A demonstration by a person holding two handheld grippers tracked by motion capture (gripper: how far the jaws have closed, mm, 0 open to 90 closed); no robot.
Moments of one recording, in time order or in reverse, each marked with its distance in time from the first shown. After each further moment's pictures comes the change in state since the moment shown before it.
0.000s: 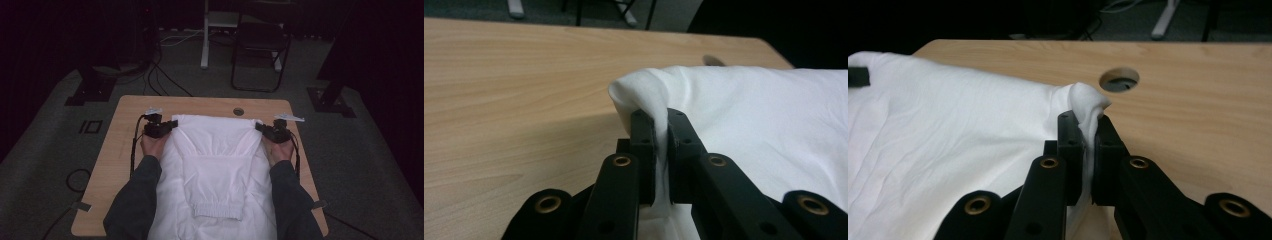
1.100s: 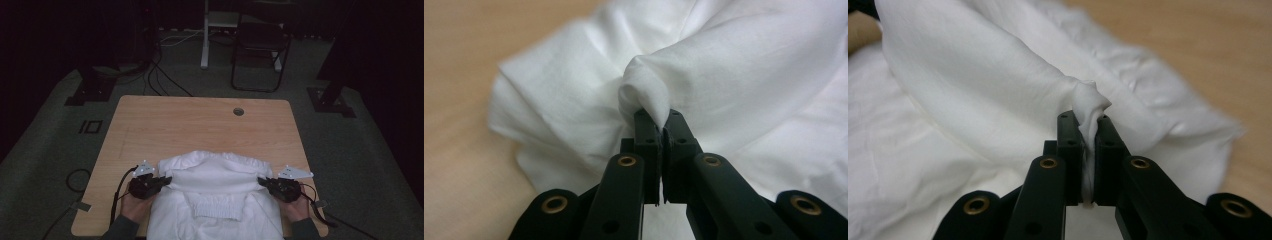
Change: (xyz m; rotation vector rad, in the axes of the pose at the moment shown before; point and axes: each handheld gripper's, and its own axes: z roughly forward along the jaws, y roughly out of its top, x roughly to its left) left arm -0.056 -0.139 -0.103 0.201 -0.124 0.193; right arm 0.070 -0.125 -0.108 0.150 0.135 -0.229
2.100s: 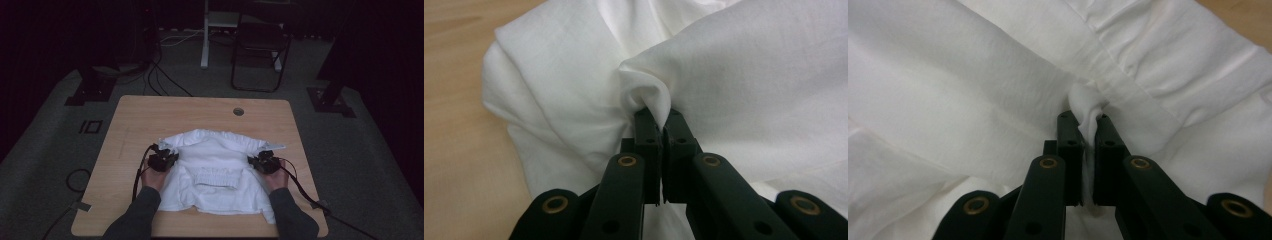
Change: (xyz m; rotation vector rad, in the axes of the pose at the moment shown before) left arm 0.042 0.064 0.081 0.020 0.264 -0.046; right arm -0.047 0.050 0.094 0.137 -0.186 0.081
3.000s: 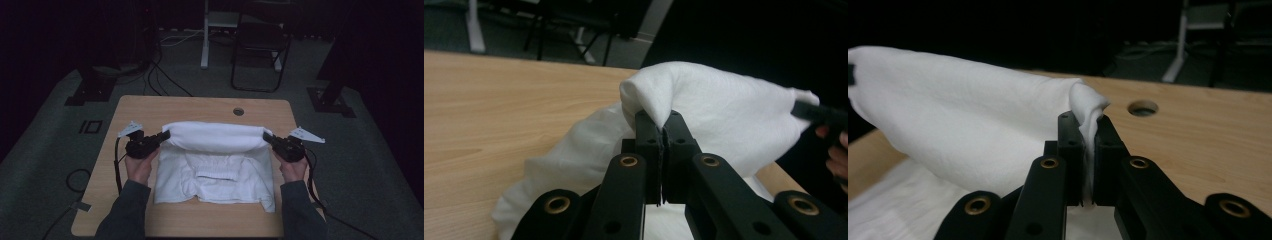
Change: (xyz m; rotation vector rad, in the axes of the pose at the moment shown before) left arm 0.010 0.031 -0.120 -0.387 -0.286 -0.158; right arm -0.015 0.033 -0.104 -0.451 0.107 0.081
